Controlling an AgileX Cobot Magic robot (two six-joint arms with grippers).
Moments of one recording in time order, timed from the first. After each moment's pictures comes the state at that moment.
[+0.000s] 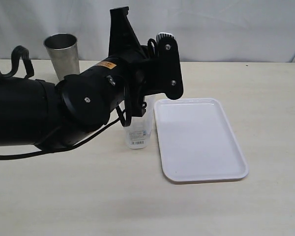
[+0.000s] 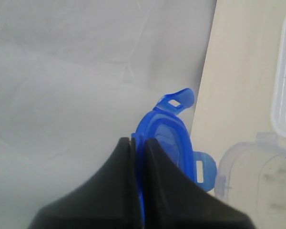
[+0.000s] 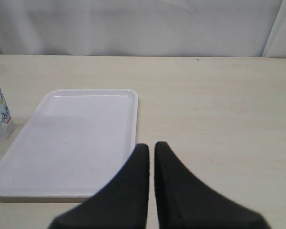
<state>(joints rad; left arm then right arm) -0.94 1.68 -1.00 -1.07 -0.61 2.11 0.06 0.00 0.00 -0.03 0.34 0.02</state>
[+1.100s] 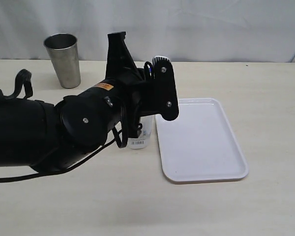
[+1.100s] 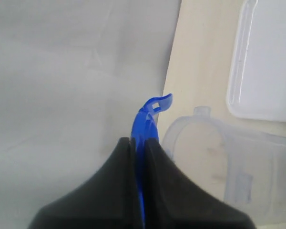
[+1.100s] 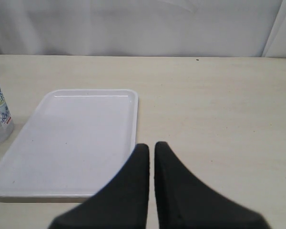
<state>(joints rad) -0.98 1.68 -0.92 -1.14 -0.61 2.11 0.06 0.00 0.00 -0.03 0.34 0.02</state>
